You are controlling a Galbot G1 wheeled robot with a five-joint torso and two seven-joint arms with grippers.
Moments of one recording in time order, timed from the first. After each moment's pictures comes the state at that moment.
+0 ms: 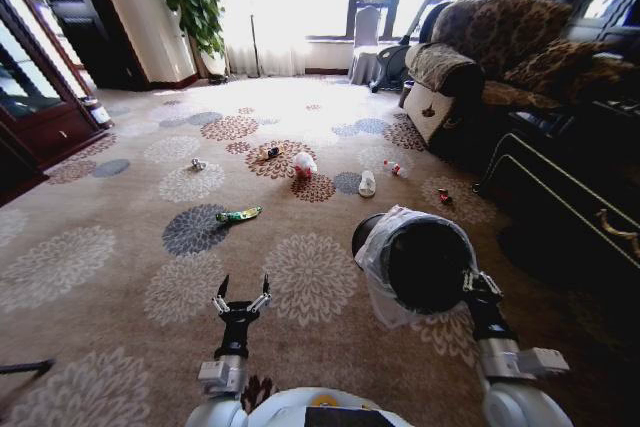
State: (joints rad) left arm 1.84 -1.51 -0.46 -2.15 -0.02 -0.27 -0.14; right arm -1.79 1.35 0.79 2.25 0.45 0.18 -0.02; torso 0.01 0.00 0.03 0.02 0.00
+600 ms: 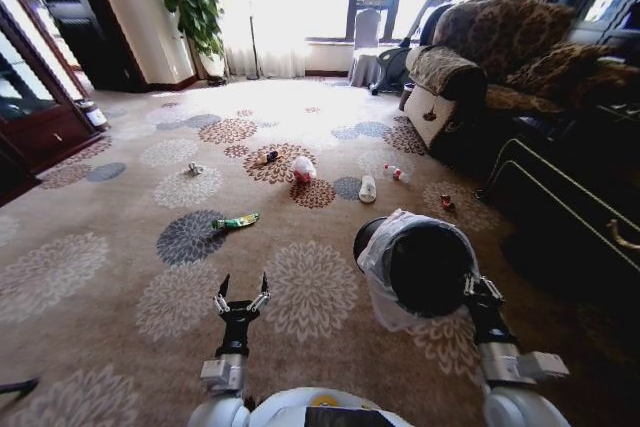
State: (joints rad) left arm 1.83 -1.53 -0.46 -2.12 -0.02 -0.29 -0.15; right arm -1.80 1.36 0.79 2.23 0.45 0.19 -0.02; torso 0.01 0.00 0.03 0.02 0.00
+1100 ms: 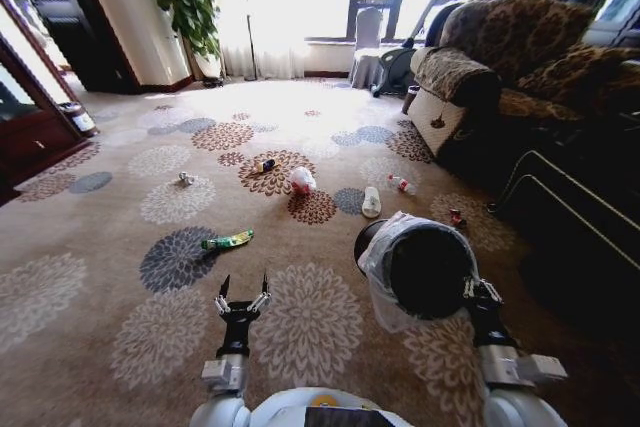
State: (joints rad) left arm 1.82 -1.53 -0.46 -2.11 -0.02 -0.29 -0.15; right arm -1.81 1.36 0.79 2.22 0.45 0.20 -0.02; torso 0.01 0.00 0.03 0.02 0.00
